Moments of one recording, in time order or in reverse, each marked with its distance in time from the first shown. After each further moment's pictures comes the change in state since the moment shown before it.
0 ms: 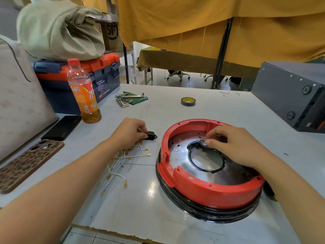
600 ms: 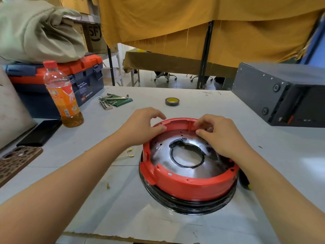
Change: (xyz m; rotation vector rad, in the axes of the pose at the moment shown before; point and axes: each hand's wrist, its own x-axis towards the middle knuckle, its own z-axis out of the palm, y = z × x) left_hand -0.019 0.097 -0.001 0.035 0.021 0.329; right_hand -0.002 0.001 -0.007 0.117 0.206 0.022
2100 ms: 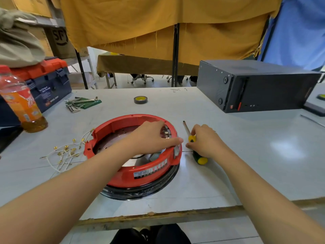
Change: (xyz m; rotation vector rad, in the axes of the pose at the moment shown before) left_hand -0.010 0.106 0.057 0.081 -0.339 -0.009; right_hand -0.053 0.062 -0.024 -0.360 -0.165 0.384
